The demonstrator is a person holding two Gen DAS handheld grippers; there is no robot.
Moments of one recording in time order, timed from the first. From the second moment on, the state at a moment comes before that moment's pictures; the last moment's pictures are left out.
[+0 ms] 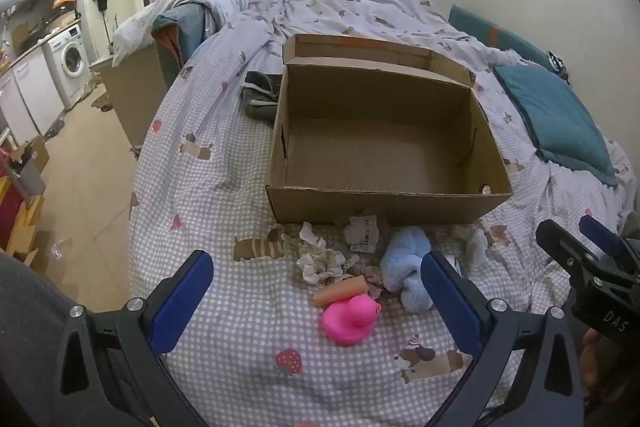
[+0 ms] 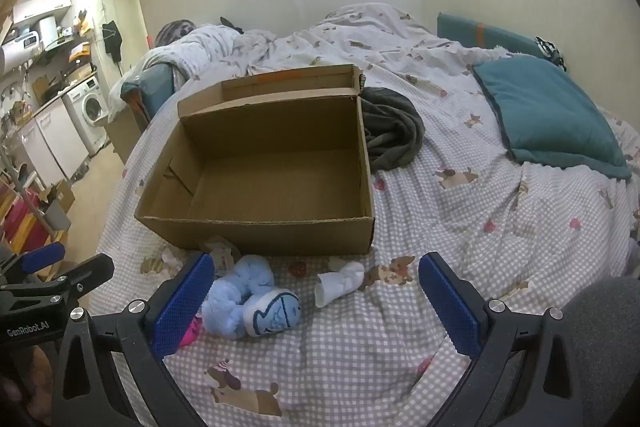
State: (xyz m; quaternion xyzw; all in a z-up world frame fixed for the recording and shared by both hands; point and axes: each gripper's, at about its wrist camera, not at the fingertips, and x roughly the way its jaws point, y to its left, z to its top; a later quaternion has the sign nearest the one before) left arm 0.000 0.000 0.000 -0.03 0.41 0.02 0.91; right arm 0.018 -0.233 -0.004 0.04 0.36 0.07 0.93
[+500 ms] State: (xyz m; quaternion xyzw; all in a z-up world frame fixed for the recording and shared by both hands) left arm 0.001 0.001 0.000 -0.03 0.41 0.01 0.91; right arm 0.018 -0.233 -0.004 0.04 0.36 0.07 0.93
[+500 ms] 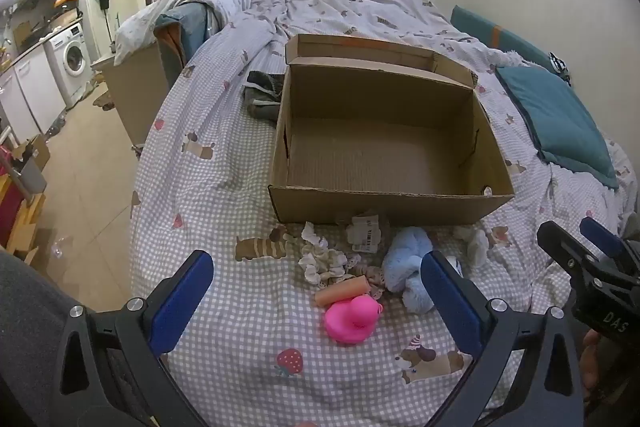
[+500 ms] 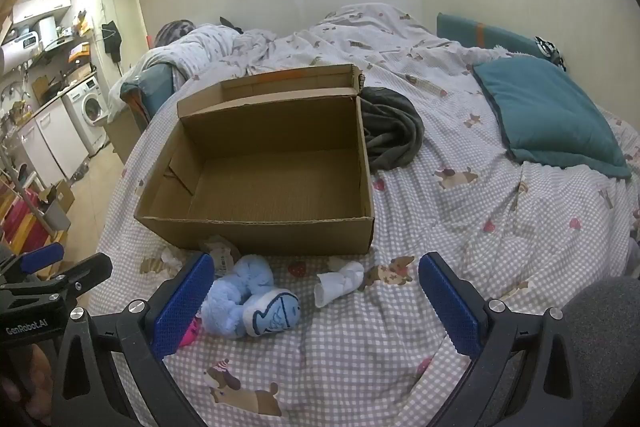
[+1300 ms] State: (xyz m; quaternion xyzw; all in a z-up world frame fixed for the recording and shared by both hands) left arm 0.002 0.000 0.000 -0.03 0.41 0.02 0.91; right arm 0.019 -0.233 -0.005 0.04 0.36 0.07 0.93
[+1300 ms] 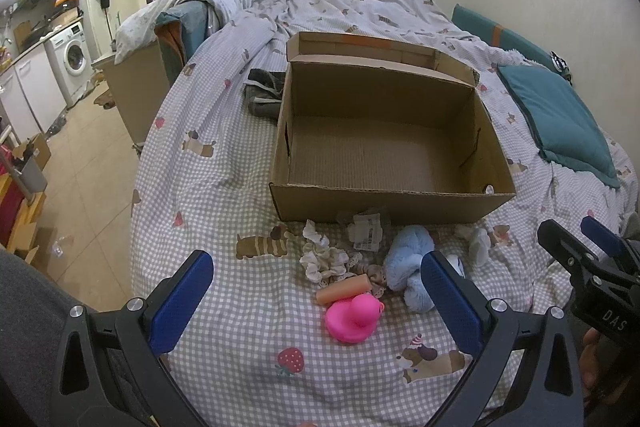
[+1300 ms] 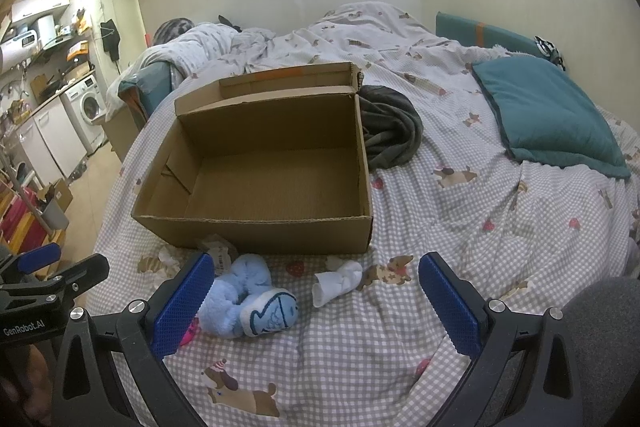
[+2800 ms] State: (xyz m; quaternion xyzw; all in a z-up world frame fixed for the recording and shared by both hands) left arm -0.001 0.003 -0.003 -0.03 0.41 0.02 0.91; right arm 0.019 -0.233 -0.005 0.04 0.37 0.07 0.93
